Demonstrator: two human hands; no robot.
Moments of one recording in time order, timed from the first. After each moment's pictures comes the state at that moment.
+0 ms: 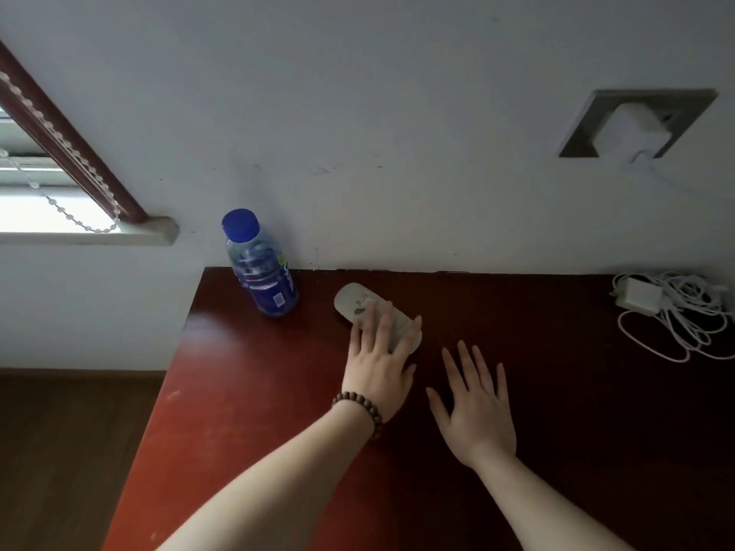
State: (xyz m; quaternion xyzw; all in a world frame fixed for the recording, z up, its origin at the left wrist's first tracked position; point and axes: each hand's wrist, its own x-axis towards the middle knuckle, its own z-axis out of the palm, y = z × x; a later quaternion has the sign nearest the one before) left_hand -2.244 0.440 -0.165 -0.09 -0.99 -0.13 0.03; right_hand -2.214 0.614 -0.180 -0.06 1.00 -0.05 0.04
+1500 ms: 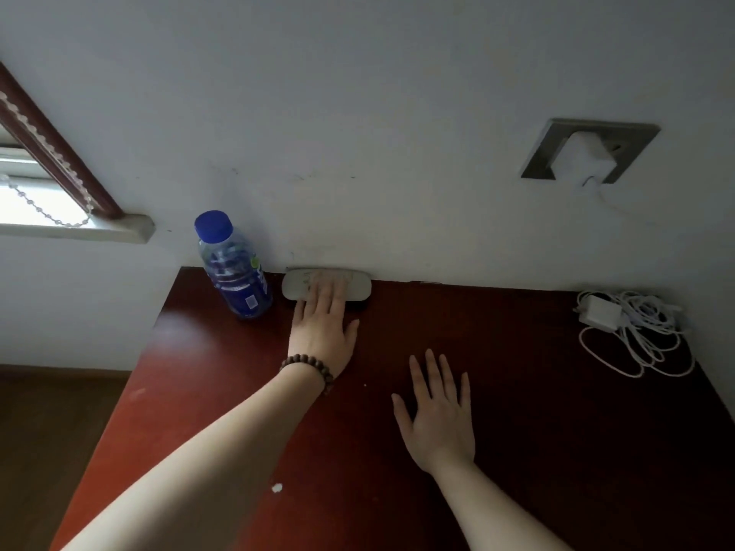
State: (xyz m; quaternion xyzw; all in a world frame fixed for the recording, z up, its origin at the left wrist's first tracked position) left_hand -2.287 0.413 -0.135 0.04 -0.99 -0.16 0.04; right_hand -2.214 0.615 -0.179 -0.06 0.99 -0.06 0.05
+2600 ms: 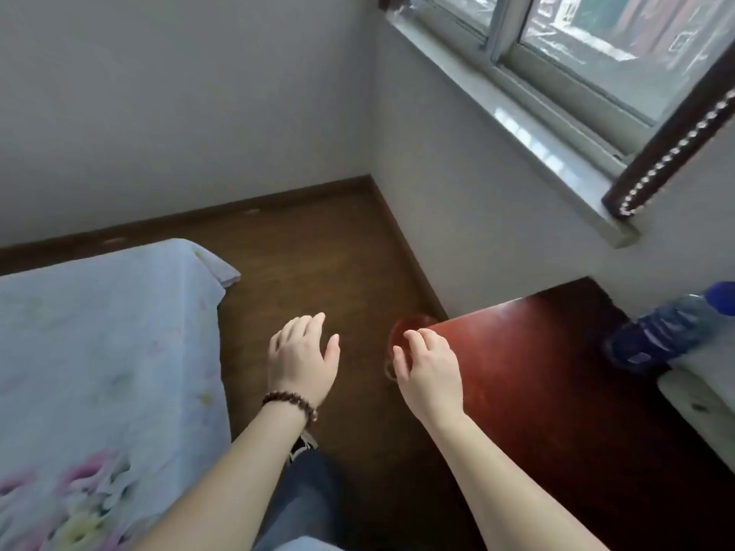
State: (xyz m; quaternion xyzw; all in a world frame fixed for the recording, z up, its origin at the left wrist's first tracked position) left_hand -1.860 0.265 -0.108 0.65 -0.73 -0.10 0.17; right_hand -2.044 0.317 -0.119 -0.59 0.77 -0.22 0.10
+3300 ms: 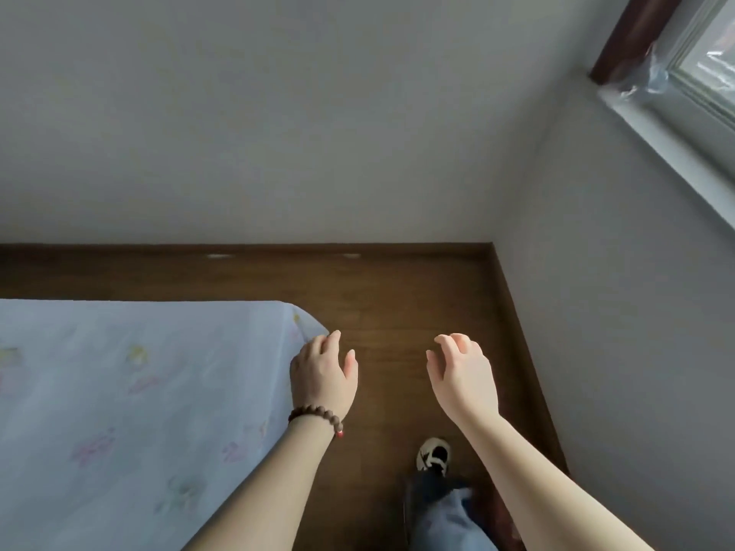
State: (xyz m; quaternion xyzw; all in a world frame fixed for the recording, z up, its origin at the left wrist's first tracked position) left_hand -1.675 -0.087 -0.115 0.77 -0.59 -0.10 0.20; right_hand -1.878 -0.108 -0.118 -0.70 0.67 -0.20 0.11
